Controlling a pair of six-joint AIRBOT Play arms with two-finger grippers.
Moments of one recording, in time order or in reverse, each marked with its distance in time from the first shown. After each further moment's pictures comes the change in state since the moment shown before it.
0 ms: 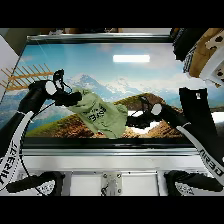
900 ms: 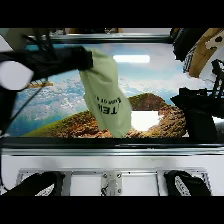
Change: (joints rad) left arm -0.278 0.222 0.342 0.036 0.089 0.023; right arm -0.512 0.629 0.139 -0.013 0.294 -0.248
